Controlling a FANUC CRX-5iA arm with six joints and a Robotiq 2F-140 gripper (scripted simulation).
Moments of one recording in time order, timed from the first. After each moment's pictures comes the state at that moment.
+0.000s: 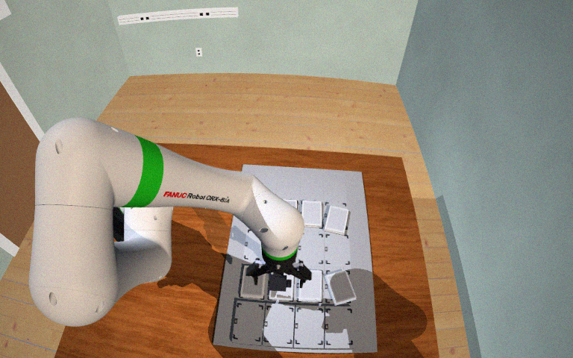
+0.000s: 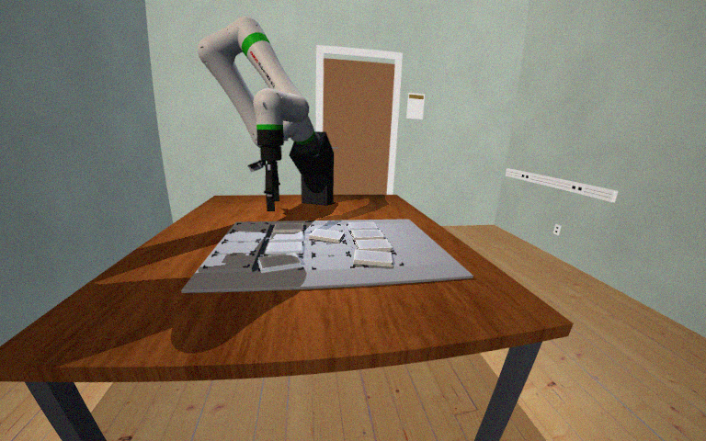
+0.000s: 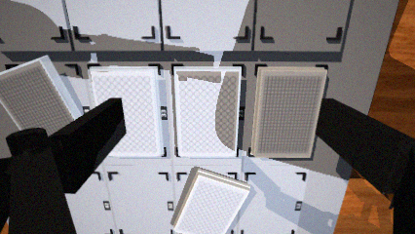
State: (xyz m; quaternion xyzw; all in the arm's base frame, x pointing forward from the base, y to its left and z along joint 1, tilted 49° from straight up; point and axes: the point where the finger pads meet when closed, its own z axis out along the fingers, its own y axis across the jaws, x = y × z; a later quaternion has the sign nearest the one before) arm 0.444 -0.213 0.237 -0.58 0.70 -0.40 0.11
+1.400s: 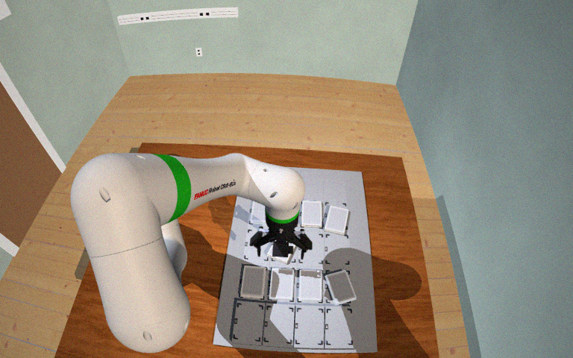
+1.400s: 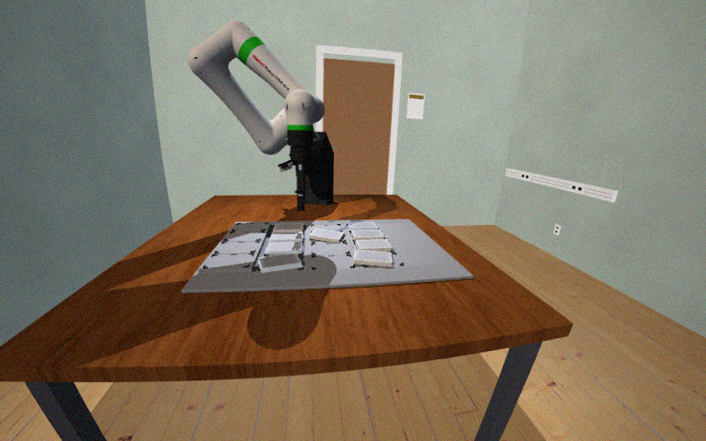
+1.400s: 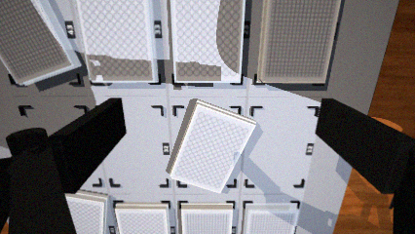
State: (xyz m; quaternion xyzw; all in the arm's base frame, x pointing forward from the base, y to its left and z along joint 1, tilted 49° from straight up) arm 0.477 -0.116 0.204 -0.58 0.70 -0.40 0.11
